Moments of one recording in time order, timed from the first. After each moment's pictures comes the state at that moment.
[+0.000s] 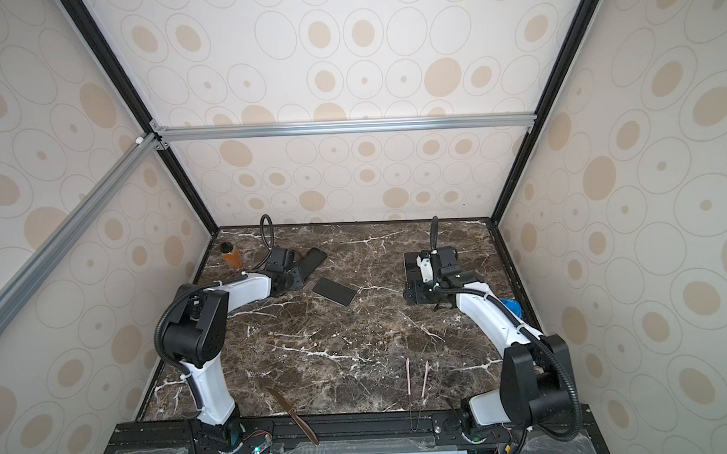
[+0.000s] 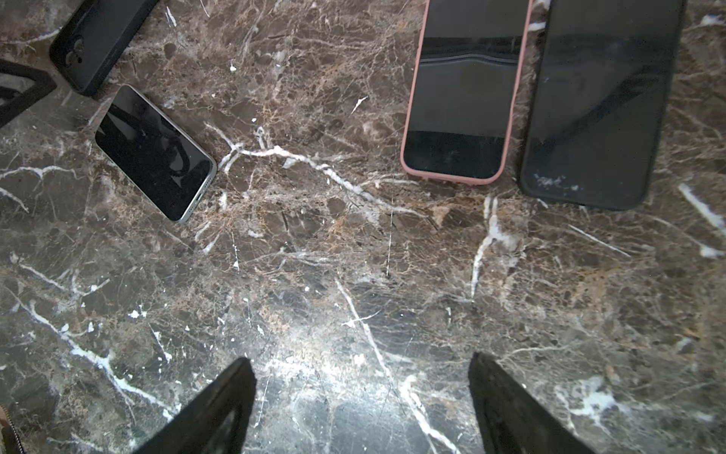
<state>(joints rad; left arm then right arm) -0.27 1.94 1.18 -0.18 -0.25 -0.53 0.22 1.40 0.99 -0.60 -0.19 0.15</state>
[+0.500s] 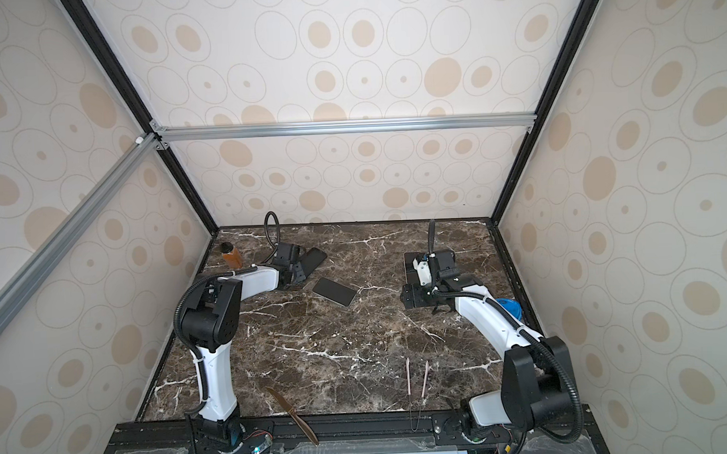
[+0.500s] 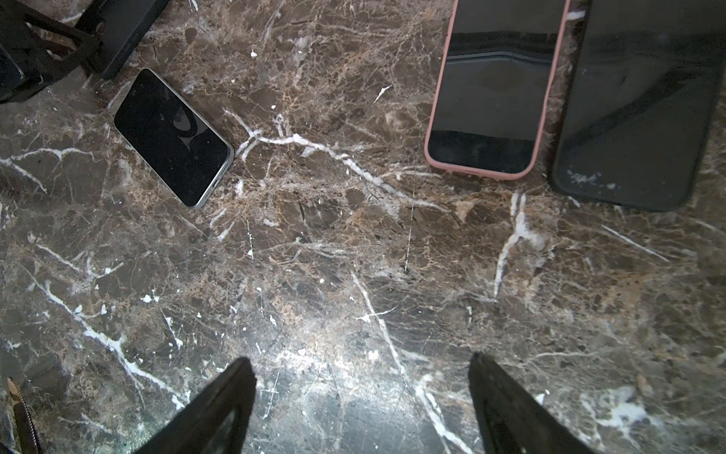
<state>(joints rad) -0.26 2.08 1.31 -0.18 -0.32 -0.57 0.23 1.39 0.96 -0.58 -0.21 0.14</state>
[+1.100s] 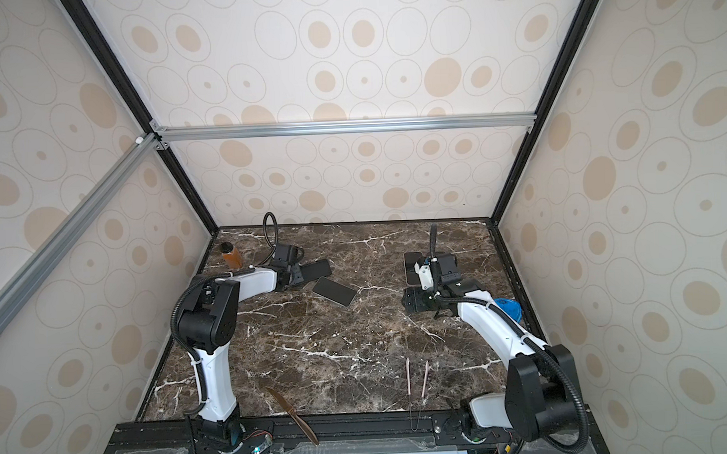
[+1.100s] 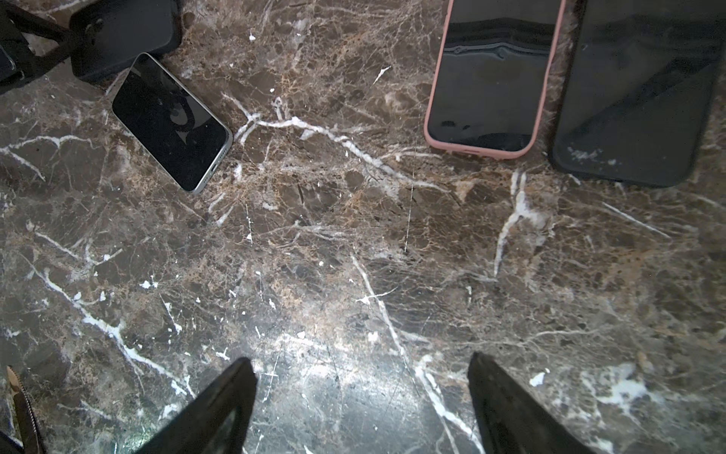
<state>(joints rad) -0.25 2.05 1.28 -0.18 -0.33 -0.53 0.24 1.33 0.91 -0.59 -0.21 0.14</state>
